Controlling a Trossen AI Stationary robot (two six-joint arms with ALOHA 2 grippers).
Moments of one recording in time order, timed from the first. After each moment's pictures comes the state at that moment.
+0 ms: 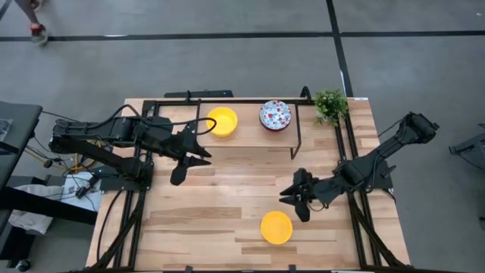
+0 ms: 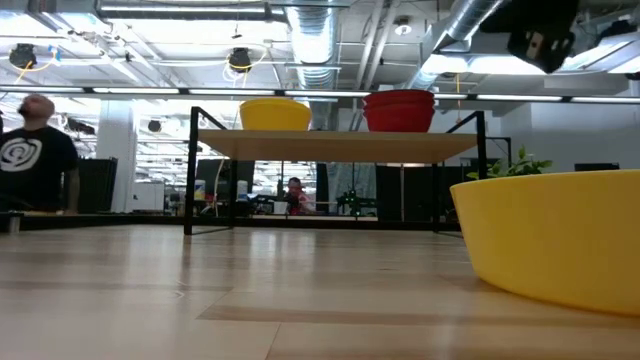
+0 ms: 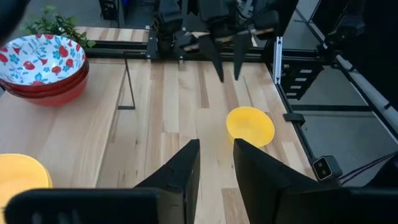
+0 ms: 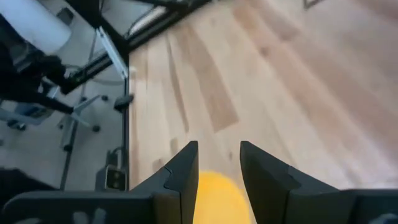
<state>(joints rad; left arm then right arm) -0.16 1.11 1.29 -0.67 0.00 -0.06 0.56 1.17 0.78 -0.20 0.37 0.77</state>
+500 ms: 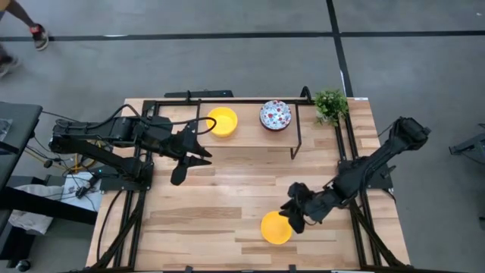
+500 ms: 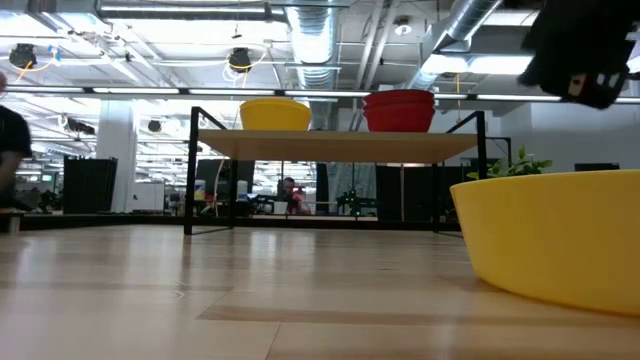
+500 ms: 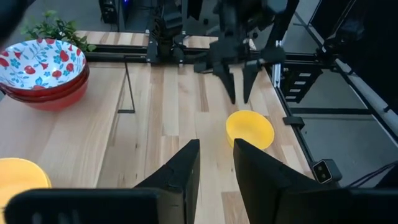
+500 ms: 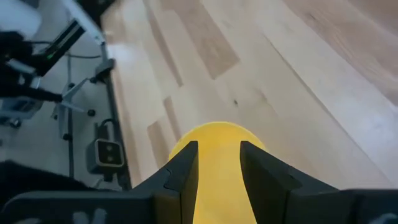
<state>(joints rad) -0.16 1.11 1.29 -0.66 0.00 -0.06 0.64 1.35 0.79 -0.21 0.34 1.03</state>
